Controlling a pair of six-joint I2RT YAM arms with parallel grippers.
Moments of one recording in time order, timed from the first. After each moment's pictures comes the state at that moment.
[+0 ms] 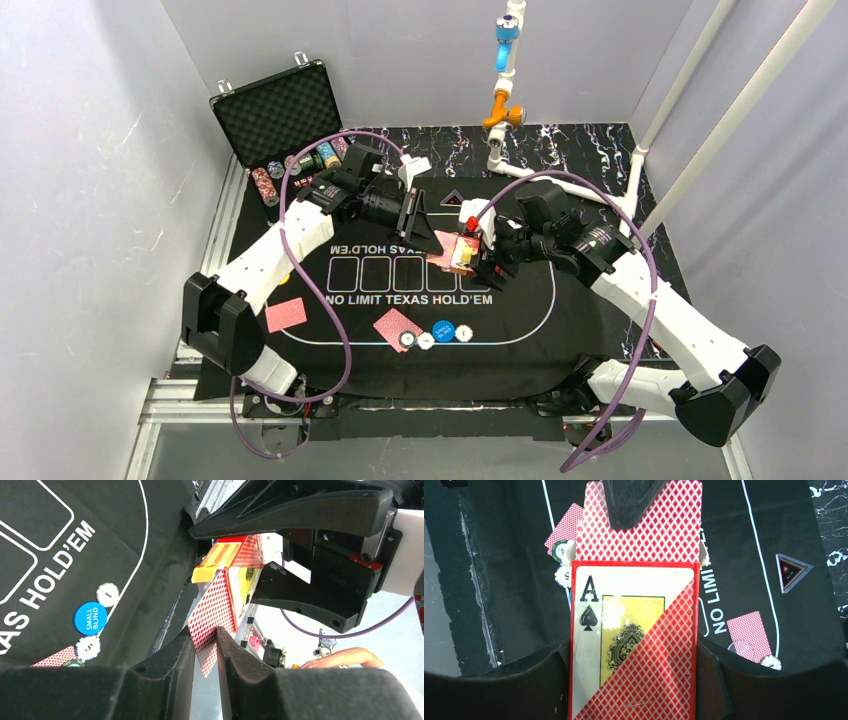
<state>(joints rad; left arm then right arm) -0.54 1.53 1.37 -0.65 0.99 -0.45 0.71 1.12 1.17 -0.77 -0.48 -0.50</state>
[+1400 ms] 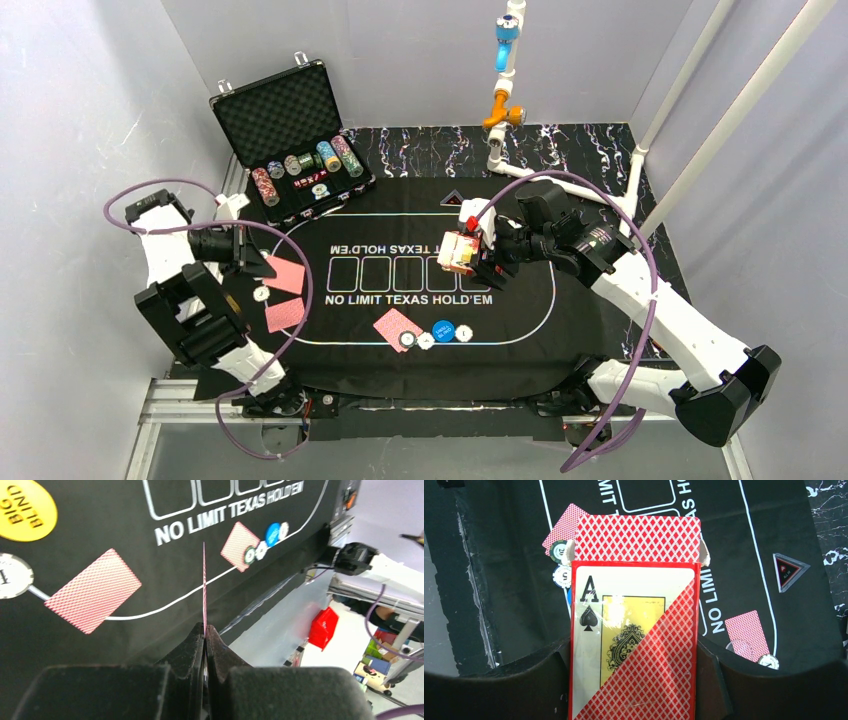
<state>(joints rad) 0.58 1.57 1.36 -1.62 0.82 0.70 0.71 1.12 1.17 -0.77 -0.47 -0.50</state>
